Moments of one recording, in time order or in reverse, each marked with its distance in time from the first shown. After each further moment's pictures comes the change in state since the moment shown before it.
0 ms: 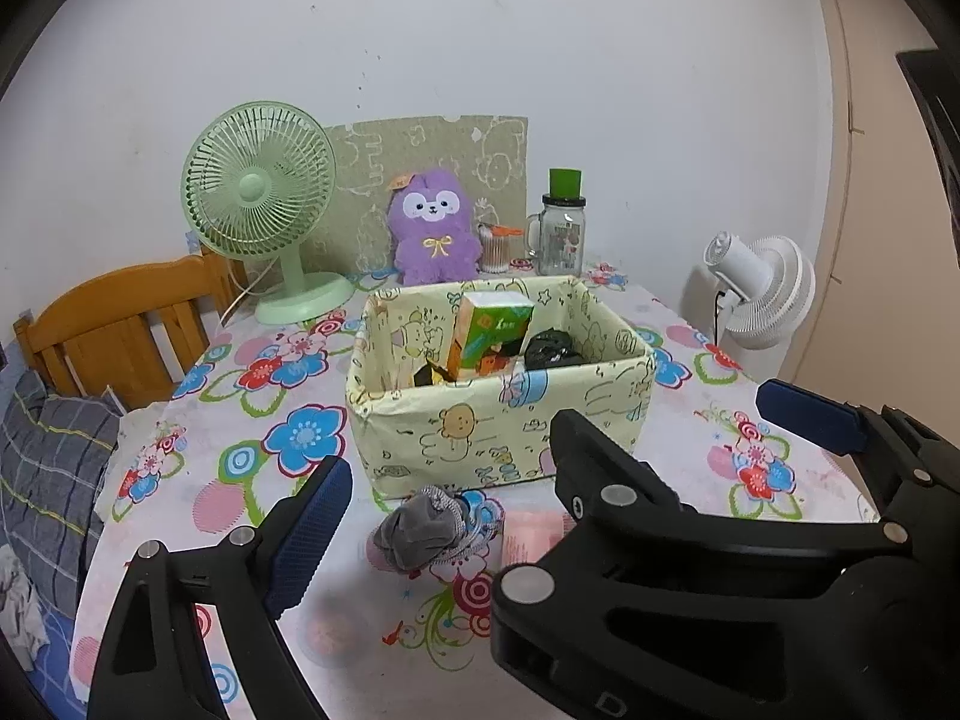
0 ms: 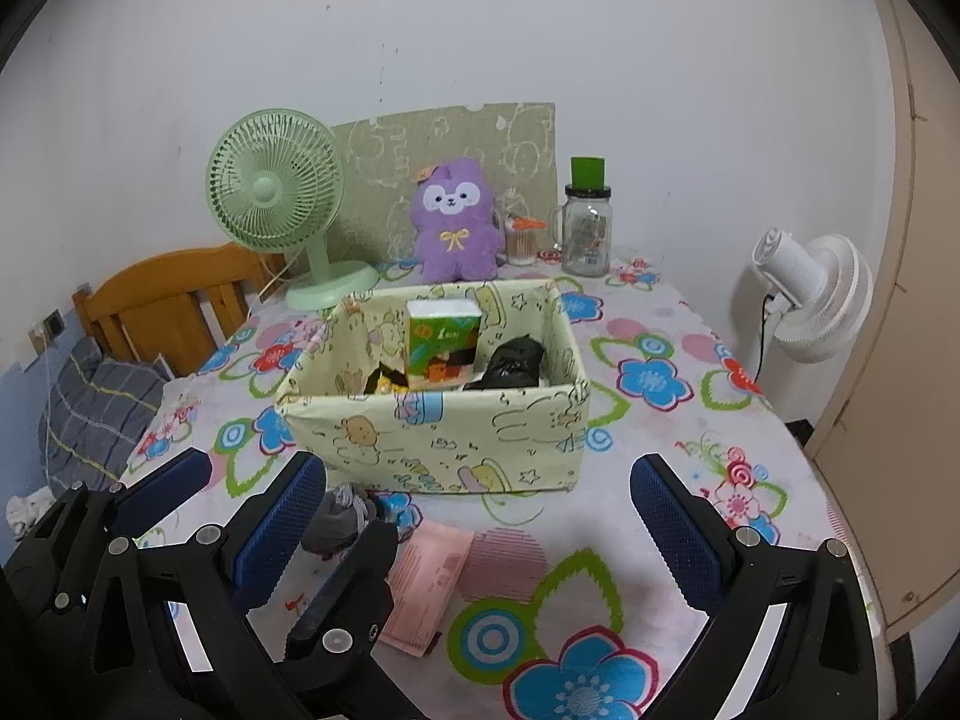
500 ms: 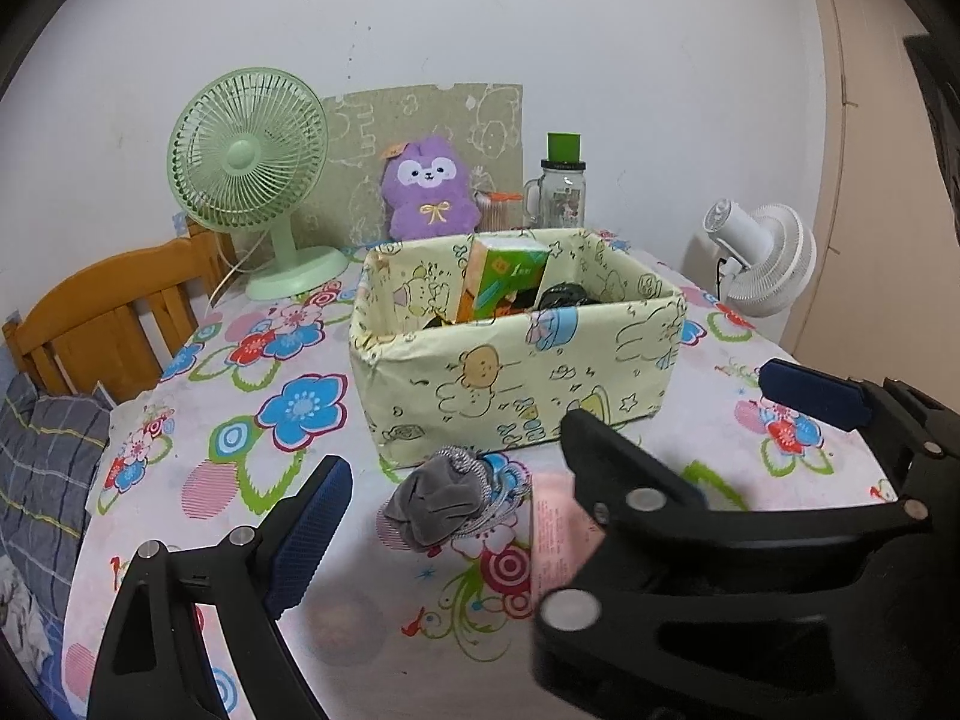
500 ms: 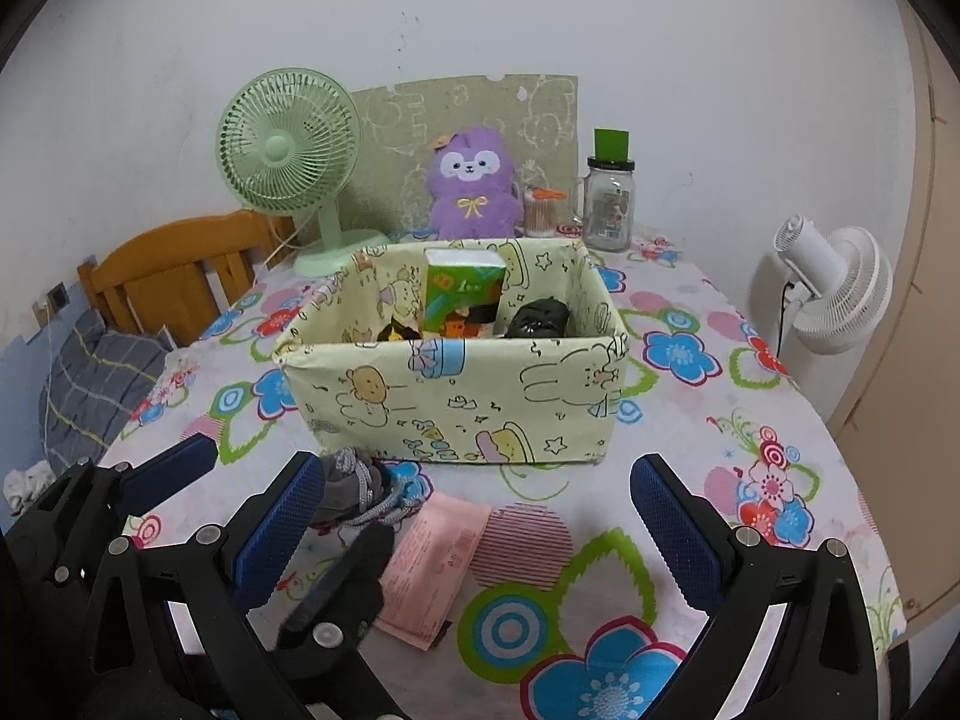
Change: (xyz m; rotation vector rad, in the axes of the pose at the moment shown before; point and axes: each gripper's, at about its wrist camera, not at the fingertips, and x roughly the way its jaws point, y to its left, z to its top) left arm 0.025 0.016 -0.023 0.036 0.043 -0.022; right arm 0.025 0.010 -0.021 -0.035 0.035 0.013
